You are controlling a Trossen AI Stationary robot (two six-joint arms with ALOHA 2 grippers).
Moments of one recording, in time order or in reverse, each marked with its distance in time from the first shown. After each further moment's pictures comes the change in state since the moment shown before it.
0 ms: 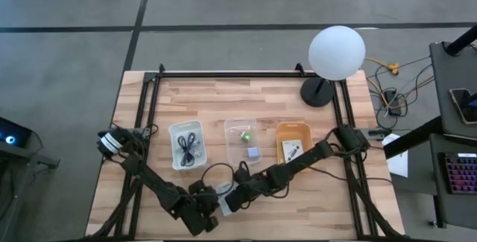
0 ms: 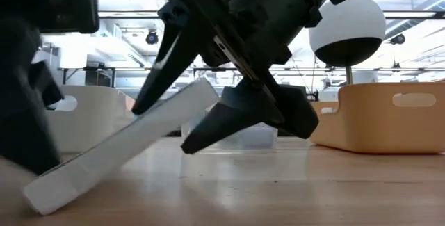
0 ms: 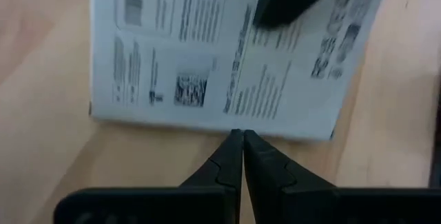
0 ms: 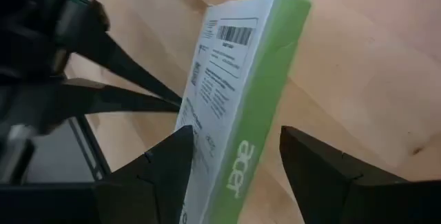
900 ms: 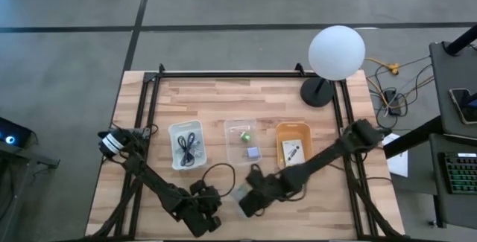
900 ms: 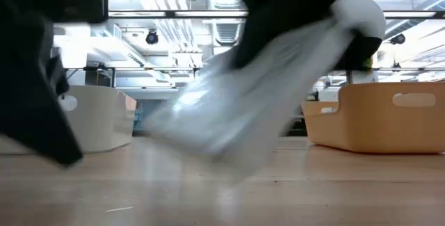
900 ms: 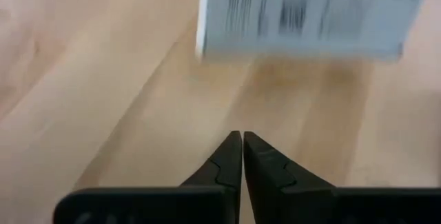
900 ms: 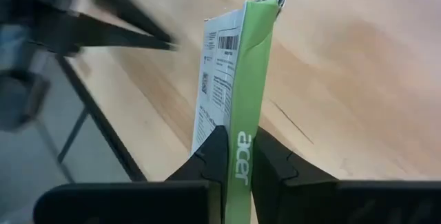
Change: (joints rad) left arm 0.006 -0.025 0.057 -0.044 -0.062 0.005; right arm 0.075 -0.154 -0.001 -0.273 0.013 0.013
